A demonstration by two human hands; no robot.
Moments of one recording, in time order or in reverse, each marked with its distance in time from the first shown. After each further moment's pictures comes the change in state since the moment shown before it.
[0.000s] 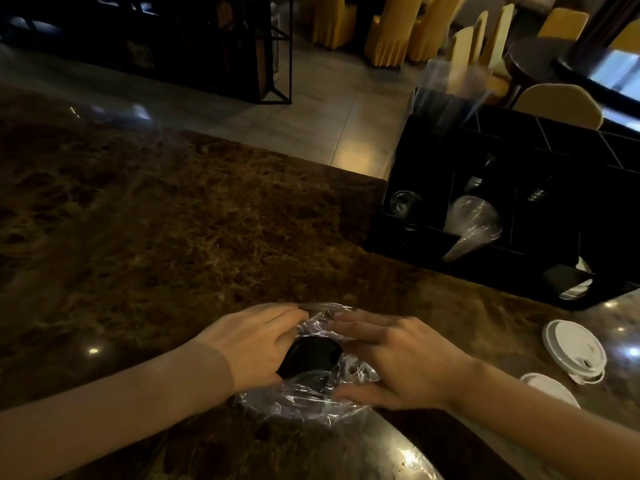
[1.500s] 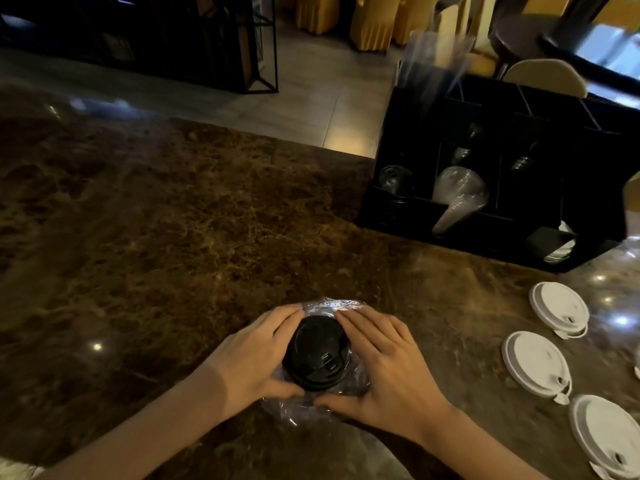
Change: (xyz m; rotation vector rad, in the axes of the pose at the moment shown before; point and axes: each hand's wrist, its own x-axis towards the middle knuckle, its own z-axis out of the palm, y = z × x) left_hand -0.007 0.041 0.066 -0.534 0.042 -0.253; right_hand -0.025 -0.058 0.079 0.170 0.379 0.406
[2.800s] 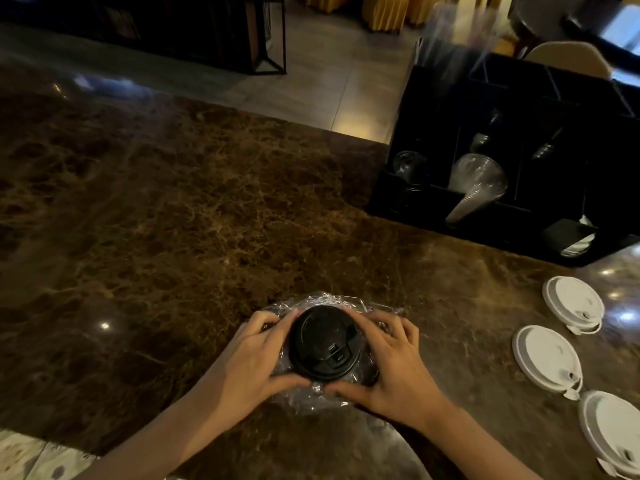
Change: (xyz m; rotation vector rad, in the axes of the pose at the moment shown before) left_hand -0.022 -0.006 0.032 -0.136 0.276 -0.031; right_hand -0.012 0.014 0.028 0.223 -0.098 0.109
